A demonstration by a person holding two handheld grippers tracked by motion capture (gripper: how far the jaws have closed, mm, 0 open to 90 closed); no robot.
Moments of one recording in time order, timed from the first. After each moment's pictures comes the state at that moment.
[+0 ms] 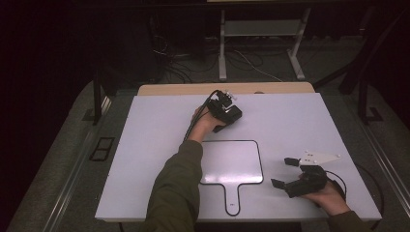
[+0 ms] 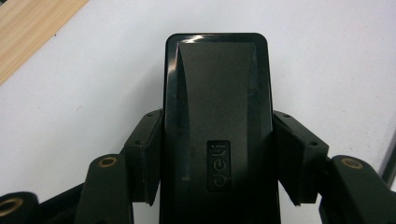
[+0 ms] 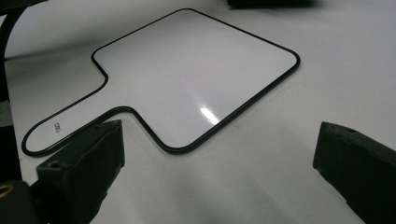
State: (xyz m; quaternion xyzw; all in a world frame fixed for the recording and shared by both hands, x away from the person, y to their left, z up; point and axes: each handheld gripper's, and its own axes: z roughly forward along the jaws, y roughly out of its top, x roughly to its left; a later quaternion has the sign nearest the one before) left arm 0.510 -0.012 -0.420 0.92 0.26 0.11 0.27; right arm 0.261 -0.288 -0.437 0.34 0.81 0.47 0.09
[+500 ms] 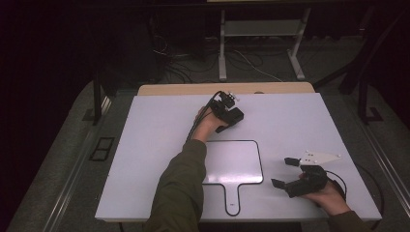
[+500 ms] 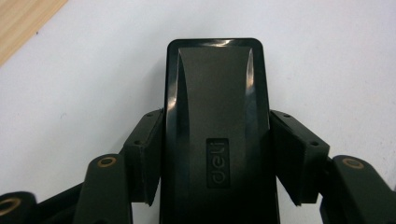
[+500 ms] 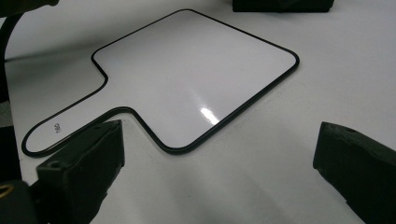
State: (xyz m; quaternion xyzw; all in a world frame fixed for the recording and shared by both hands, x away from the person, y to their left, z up) left arm 0.514 -0.020 -0.429 0.92 0.28 0.10 0.27; right arm 0.262 -0.289 -0.437 0.34 0.81 0.47 0.09
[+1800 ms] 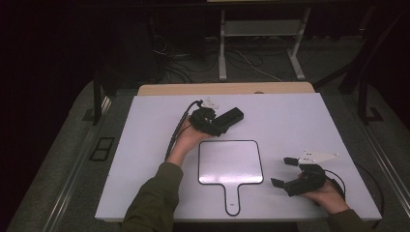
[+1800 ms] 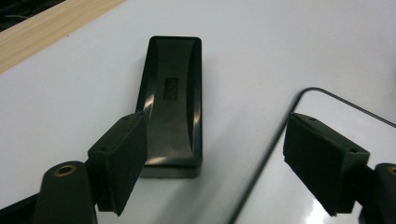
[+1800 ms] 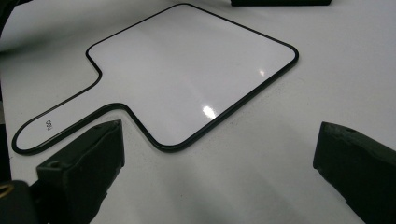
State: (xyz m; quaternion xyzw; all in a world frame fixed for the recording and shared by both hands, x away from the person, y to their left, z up) left arm 0.439 0.050 -0.406 0.87 0.27 0.10 0.40; right arm 0.267 -0.289 -0.442 0.34 0.81 0.46 0.09
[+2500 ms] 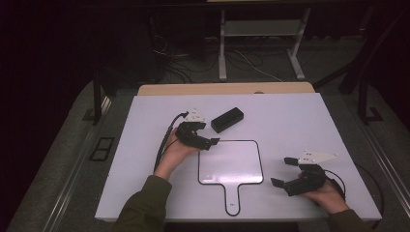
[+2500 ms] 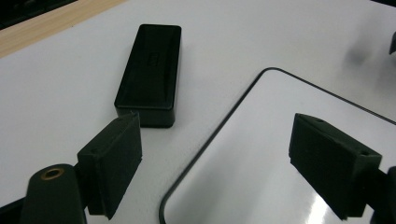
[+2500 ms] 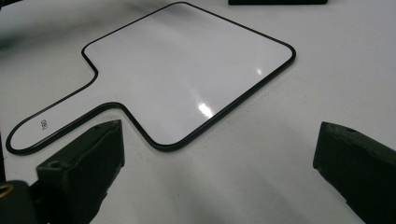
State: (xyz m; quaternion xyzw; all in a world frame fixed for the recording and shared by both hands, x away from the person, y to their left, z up) left arm 0.389 0.088 -0.405 0.85 0.28 0.11 0.44; right arm 0.267 -0.289 -0.443 0.35 0.81 0.46 0.09
